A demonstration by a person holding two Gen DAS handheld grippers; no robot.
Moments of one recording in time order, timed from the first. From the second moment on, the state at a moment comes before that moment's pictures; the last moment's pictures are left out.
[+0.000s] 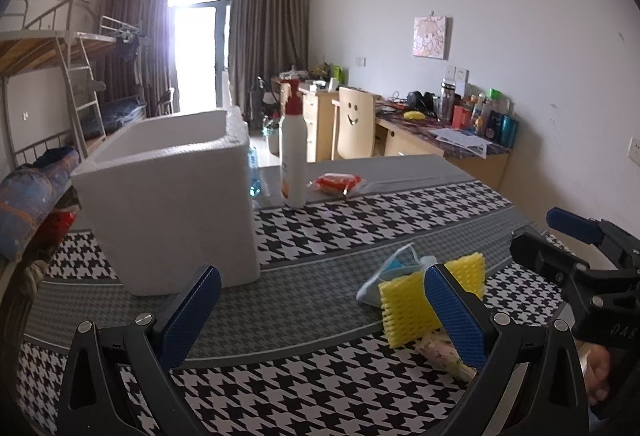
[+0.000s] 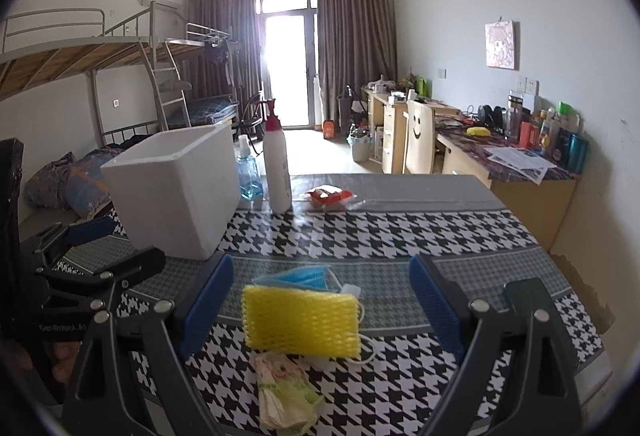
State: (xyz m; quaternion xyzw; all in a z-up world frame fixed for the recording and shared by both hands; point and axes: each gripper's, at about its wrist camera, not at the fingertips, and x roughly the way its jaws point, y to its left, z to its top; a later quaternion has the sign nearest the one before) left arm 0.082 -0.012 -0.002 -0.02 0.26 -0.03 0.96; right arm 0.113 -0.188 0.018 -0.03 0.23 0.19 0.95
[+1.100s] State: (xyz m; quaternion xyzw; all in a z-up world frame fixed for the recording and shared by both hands) left arm 0.112 -0.040 -0.043 -0.01 0.34 -0.08 0.94; right arm 0.098 -0.206 -0.032 -0.02 0.30 0.17 0.94
